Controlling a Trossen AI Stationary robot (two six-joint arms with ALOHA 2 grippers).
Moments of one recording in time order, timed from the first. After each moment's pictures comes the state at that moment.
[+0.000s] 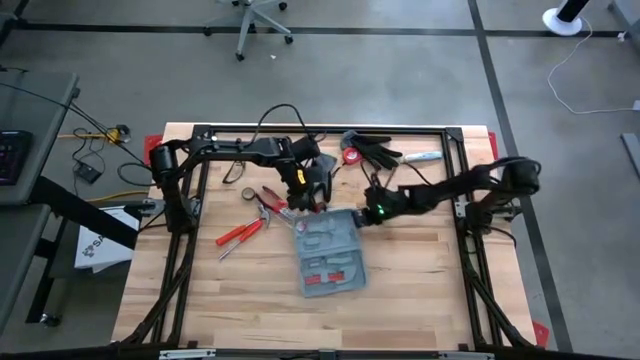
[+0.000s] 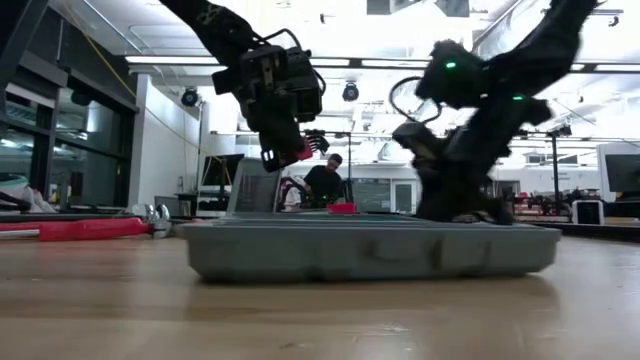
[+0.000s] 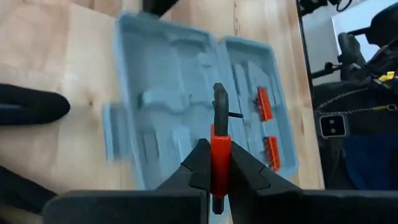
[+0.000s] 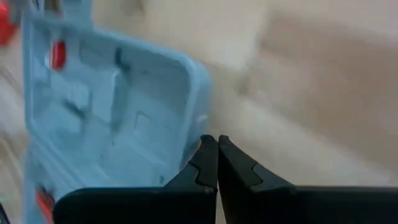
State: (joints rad) left arm 0.36 1.82 1.25 -0.57 0.75 0.08; right arm -0.08 1.62 0.62 0.09 -0.06 1.10
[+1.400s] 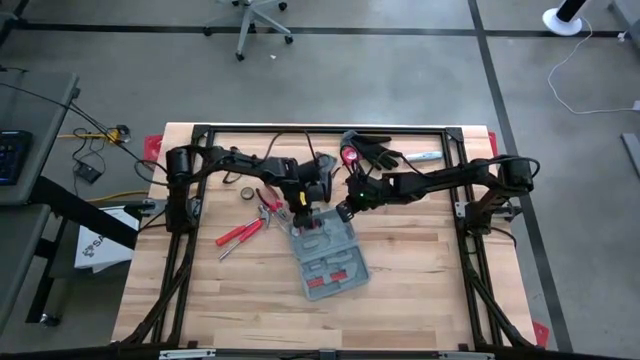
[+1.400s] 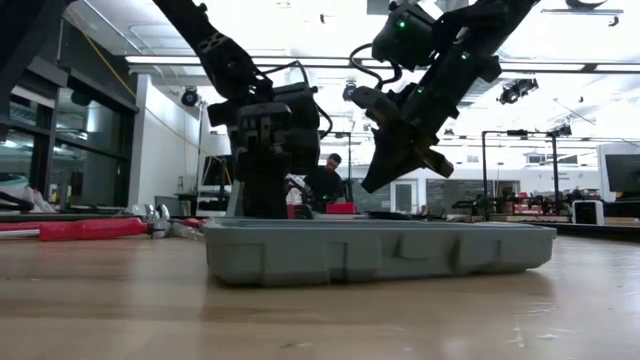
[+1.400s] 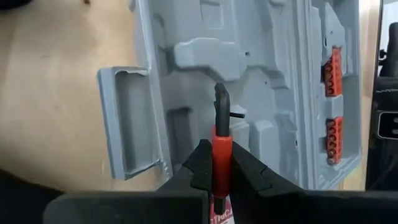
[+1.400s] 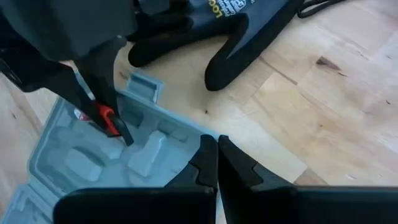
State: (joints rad) left arm 0.27 1.95 1.13 -0.43 0.63 -0.08; right arm -0.09 1.66 0.94 -0.19 0.10 0.75
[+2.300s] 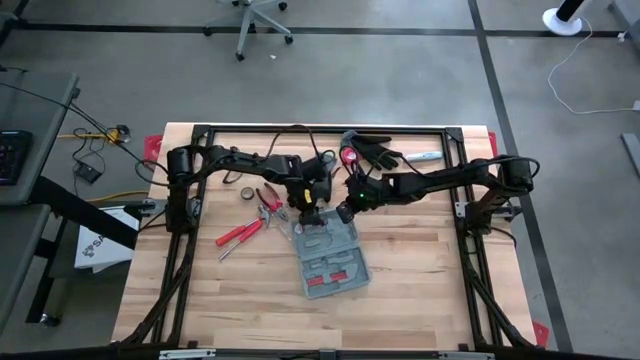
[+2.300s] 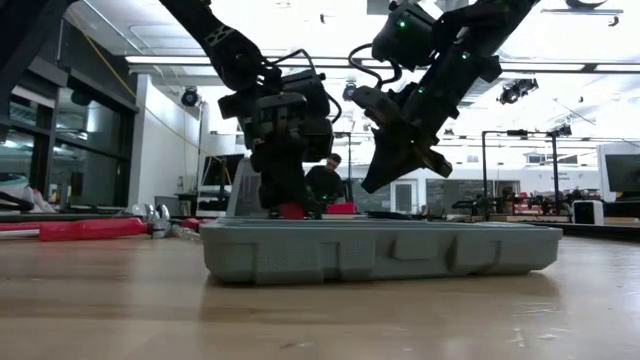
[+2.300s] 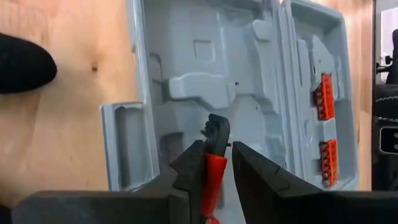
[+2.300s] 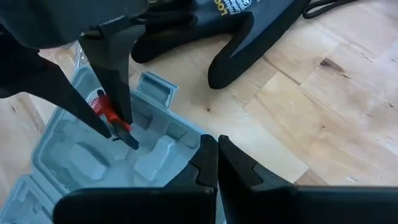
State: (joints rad) left arm 0.27 1.95 1.20 -0.43 0.60 -0.08; right arm -0.09 1.66 0.94 -0.19 0.10 0.72
